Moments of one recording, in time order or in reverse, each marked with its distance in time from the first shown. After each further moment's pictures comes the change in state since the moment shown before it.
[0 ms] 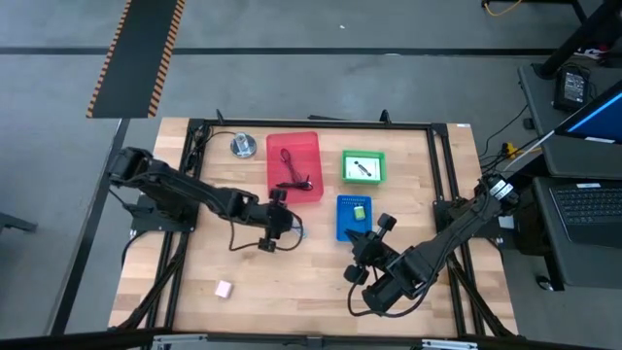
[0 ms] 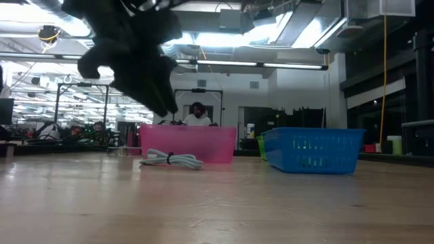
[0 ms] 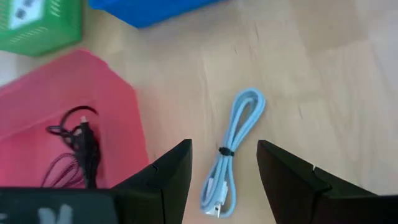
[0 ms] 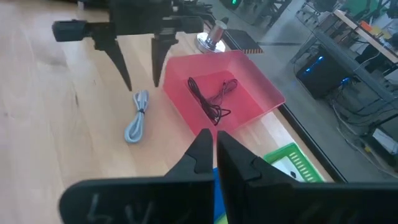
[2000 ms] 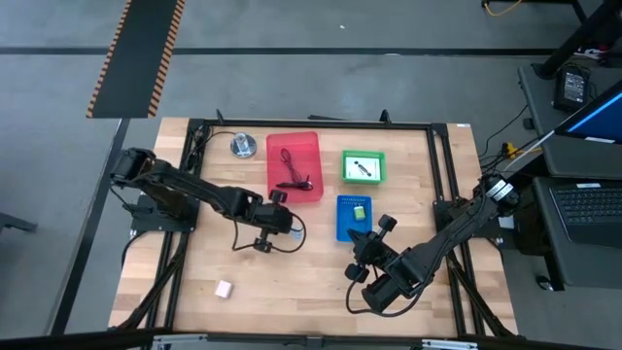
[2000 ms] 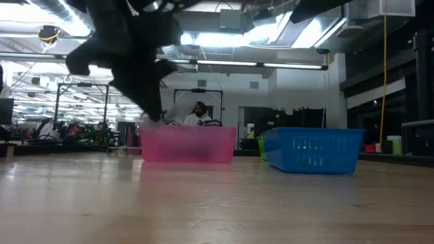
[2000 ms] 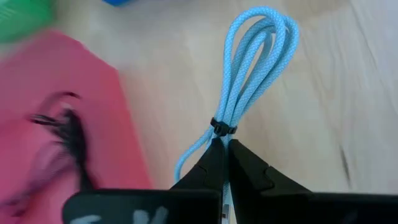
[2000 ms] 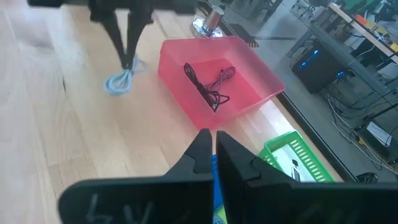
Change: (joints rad) left arm 0.008 0.021 0.073 -0.170 0.055 0.027; right arm -0.002 0.000 -0.097 0.043 0.000 0.052
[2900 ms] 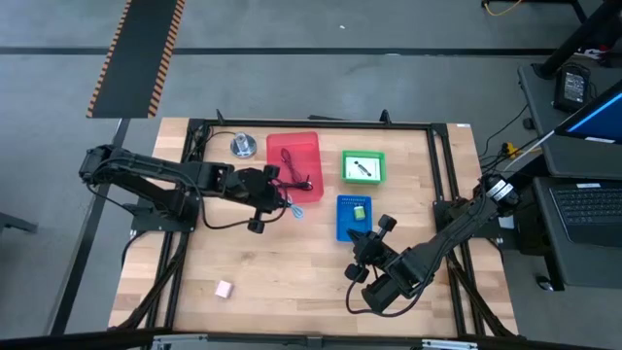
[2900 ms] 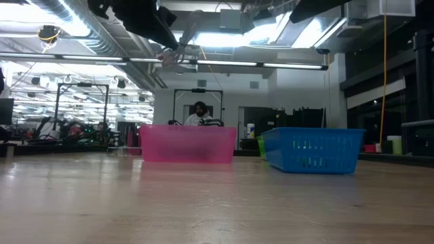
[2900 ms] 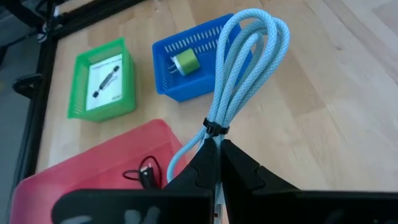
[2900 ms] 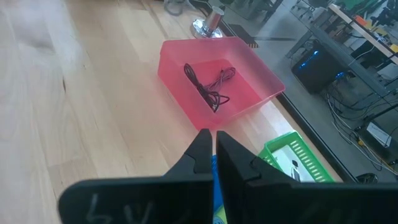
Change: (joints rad) left arm 0.123 -0.314 0.002 0.064 0.107 0.162; right arm 0.000 0.000 0.000 0.003 0.002 -0.004
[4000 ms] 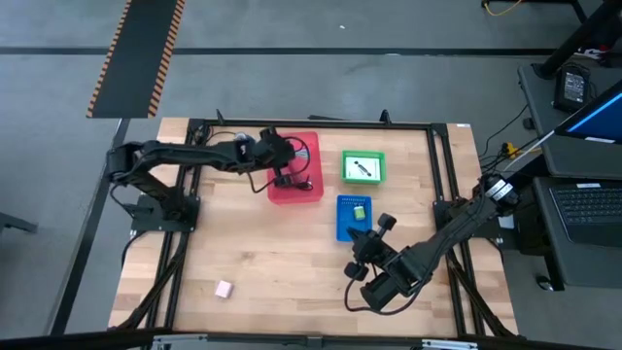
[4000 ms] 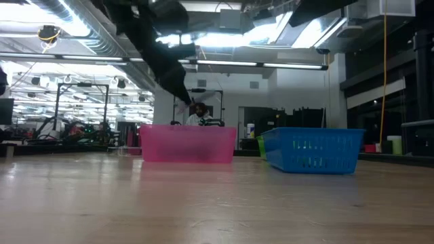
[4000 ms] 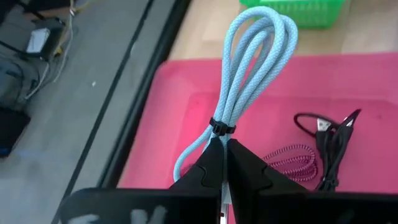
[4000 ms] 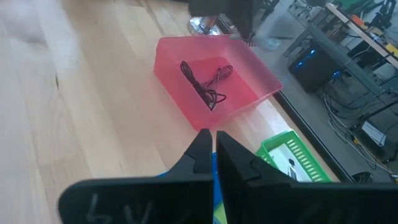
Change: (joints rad) left arm 0.373 0.249 0.001 0.163 -0.248 -0.088; right arm -0.011 0.000 -0.008 -0.002 0.000 -0.003
